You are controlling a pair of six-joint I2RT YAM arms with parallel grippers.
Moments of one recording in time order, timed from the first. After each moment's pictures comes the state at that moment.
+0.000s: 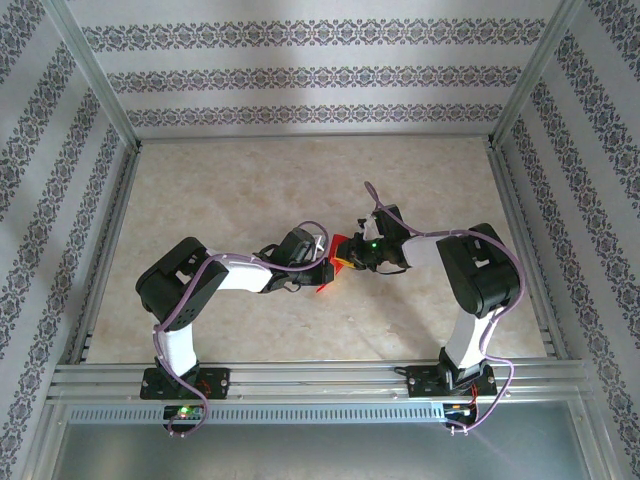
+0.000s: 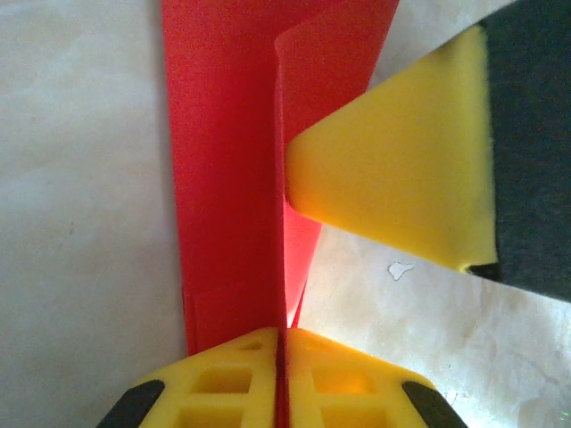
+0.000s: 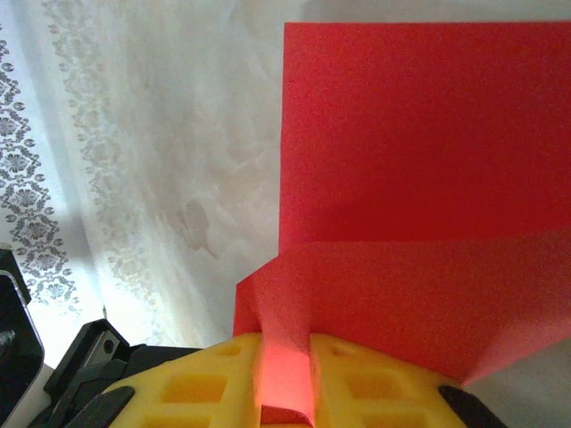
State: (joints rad) left arm -0.71 1.85 0.83 0.23 0.32 -0.71; right arm 0.37 1.82 0.79 0.12 -0.72 0.83
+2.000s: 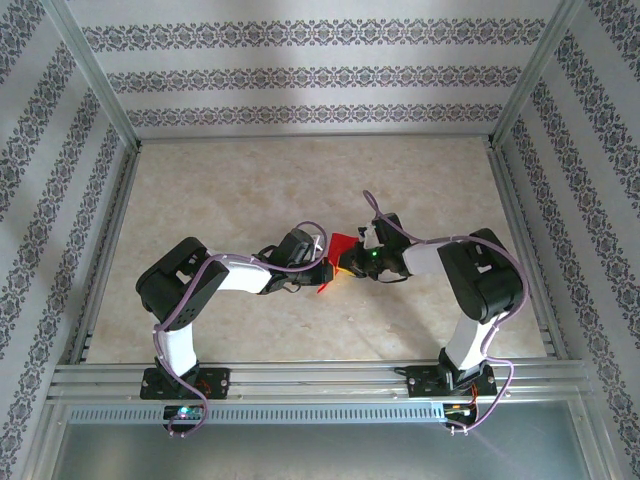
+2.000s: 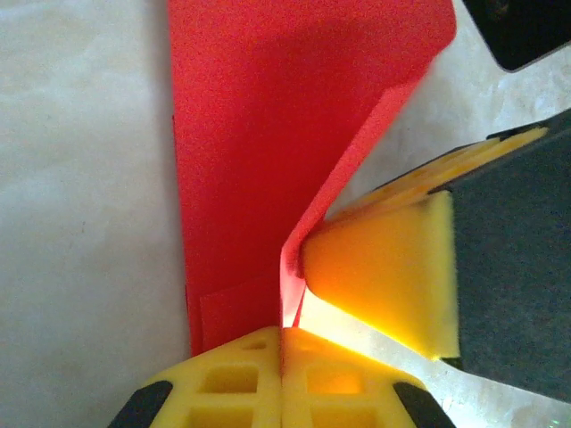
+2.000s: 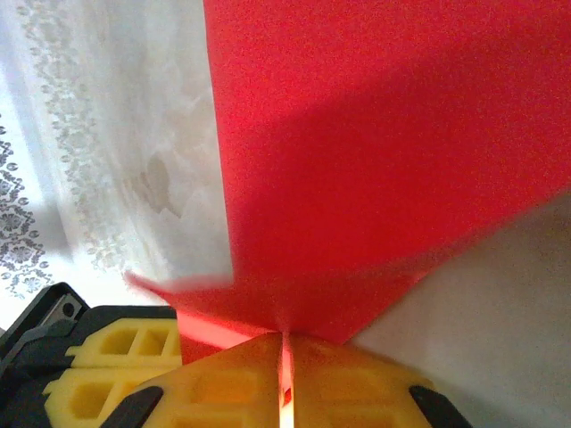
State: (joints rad) left arm -0.71 1.86 0.82 0.27 0.31 -0.74; right arm 0.40 1.78 0.72 0.13 -0.69 0.83
